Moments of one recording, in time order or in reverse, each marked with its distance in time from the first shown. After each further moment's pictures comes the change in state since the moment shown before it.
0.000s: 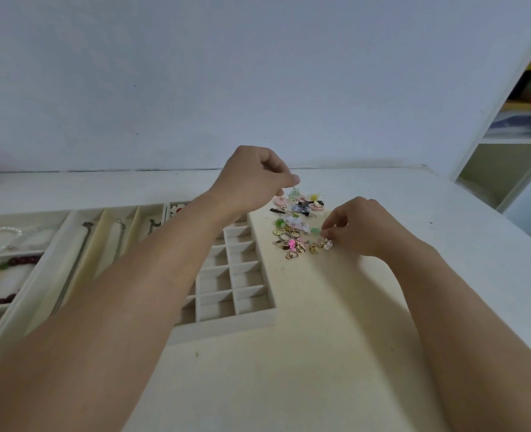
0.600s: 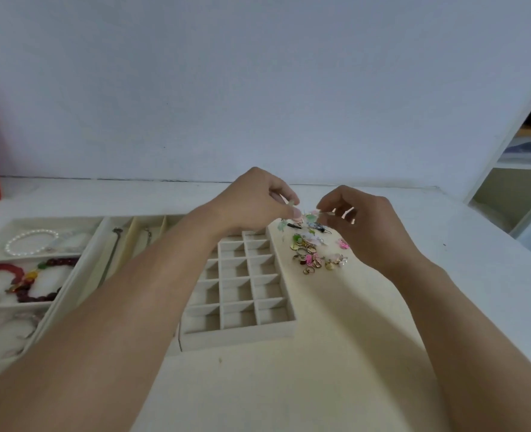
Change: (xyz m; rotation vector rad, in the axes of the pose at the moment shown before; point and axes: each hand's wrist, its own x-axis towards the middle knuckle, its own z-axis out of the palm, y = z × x) left_hand -0.012 -0.003 -0.034 0.237 -0.192 0.049; right_hand -0.024 -0.049 -0.013 0.332 0.243 -0.300
